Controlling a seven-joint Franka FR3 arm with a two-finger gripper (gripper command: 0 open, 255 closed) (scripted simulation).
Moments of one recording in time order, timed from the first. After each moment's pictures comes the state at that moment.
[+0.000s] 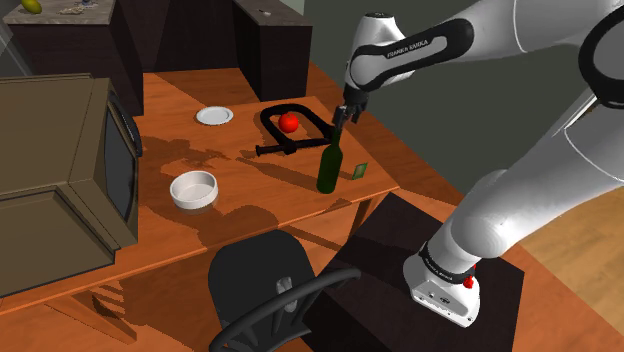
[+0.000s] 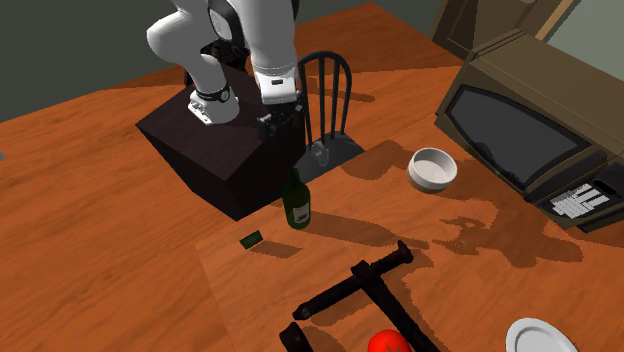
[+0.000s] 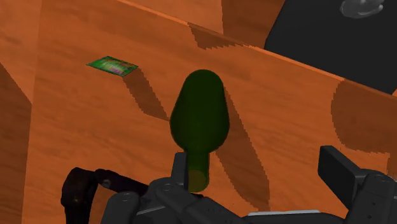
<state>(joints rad) -0.10 -0.24 -0.17 -2.40 -0.10 2.25 -0.15</state>
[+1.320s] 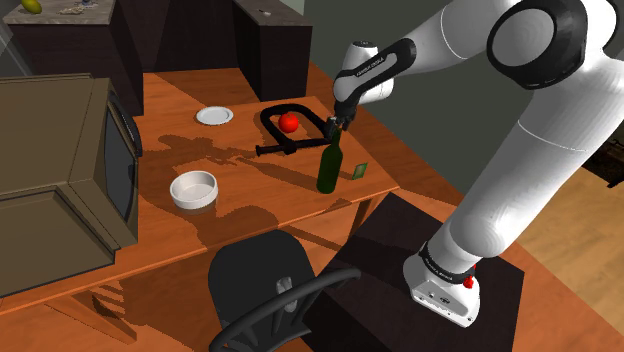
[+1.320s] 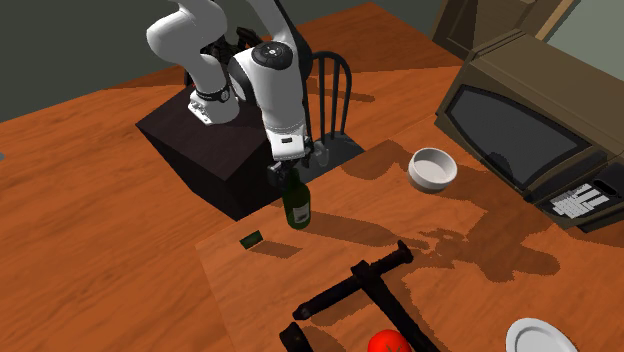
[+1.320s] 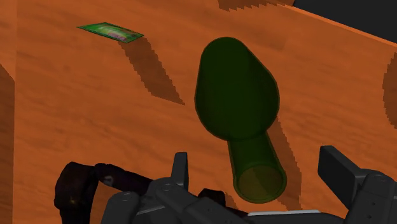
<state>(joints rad) -0.12 0.07 -0.22 -2.30 0.00 2.49 -0.27</state>
